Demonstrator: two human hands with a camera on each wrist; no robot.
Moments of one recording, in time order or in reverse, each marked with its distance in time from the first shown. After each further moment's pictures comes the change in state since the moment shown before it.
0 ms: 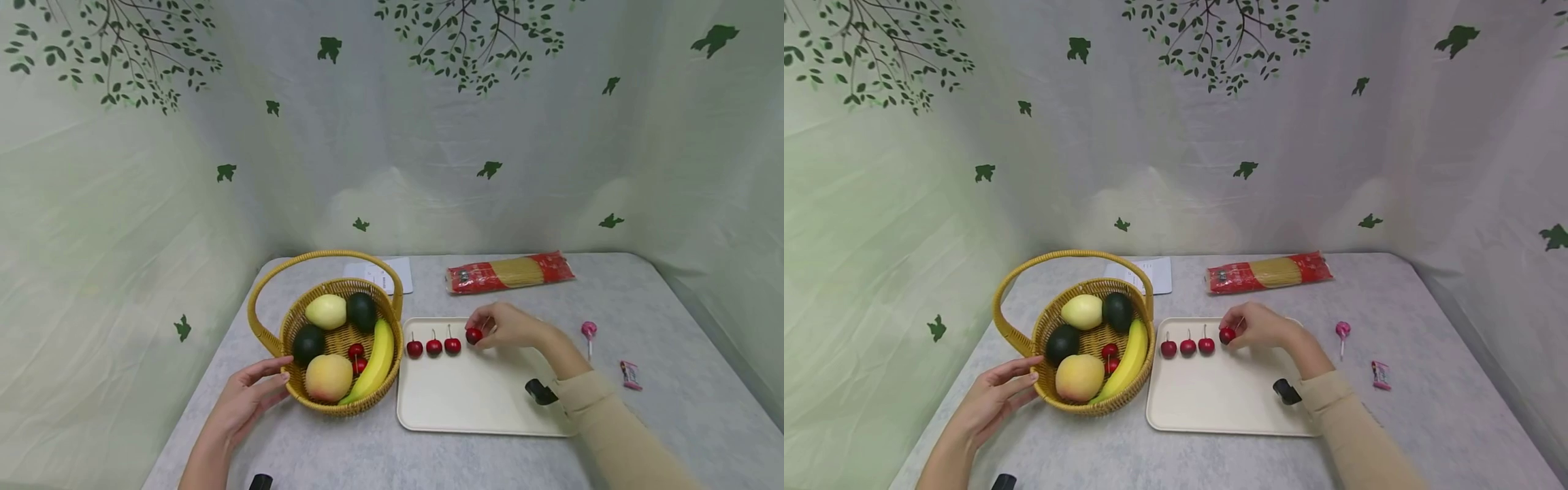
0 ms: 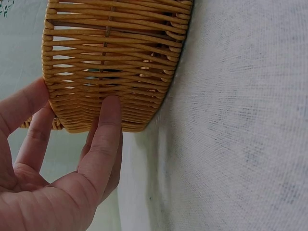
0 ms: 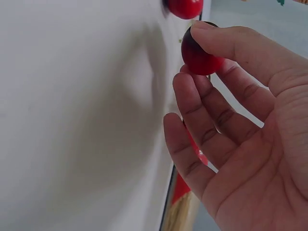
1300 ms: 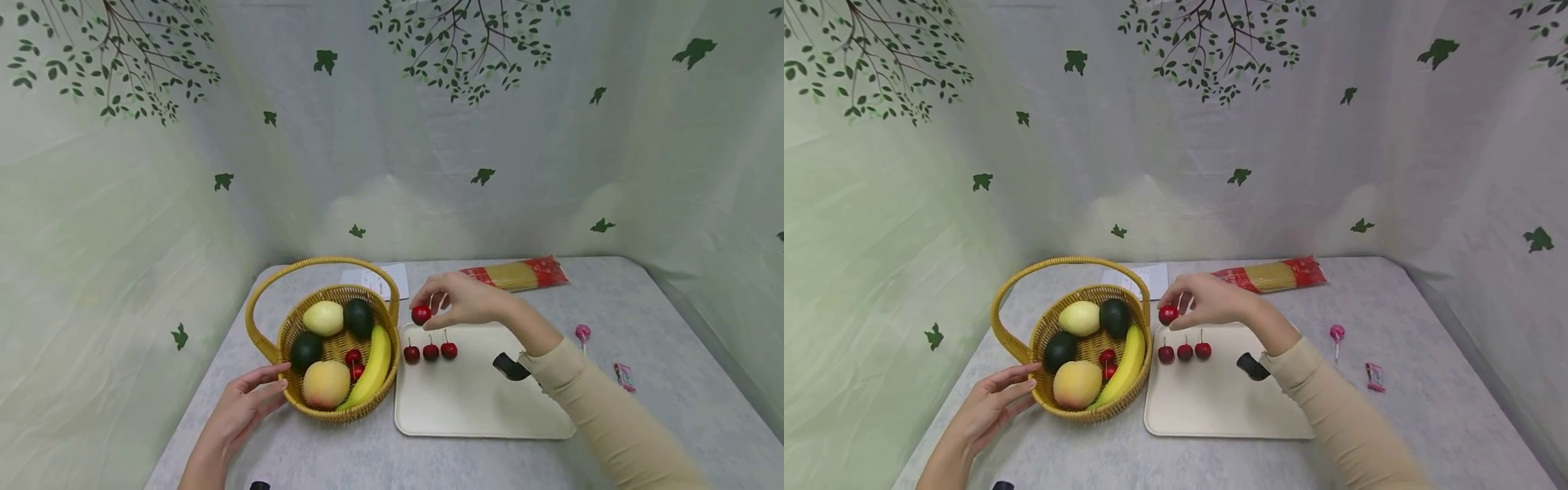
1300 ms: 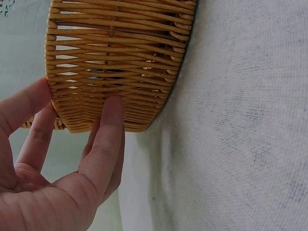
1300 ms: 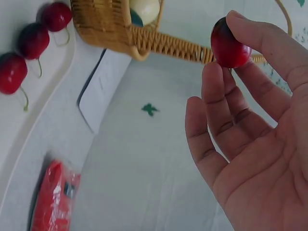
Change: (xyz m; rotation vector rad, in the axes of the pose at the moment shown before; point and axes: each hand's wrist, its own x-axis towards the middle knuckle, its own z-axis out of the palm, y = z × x) left_hand 0.000 0.004 0.000 0.008 0.003 -0.040; right_hand 0.004 -0.122 -0.029 -0.123 -0.020 -0.364
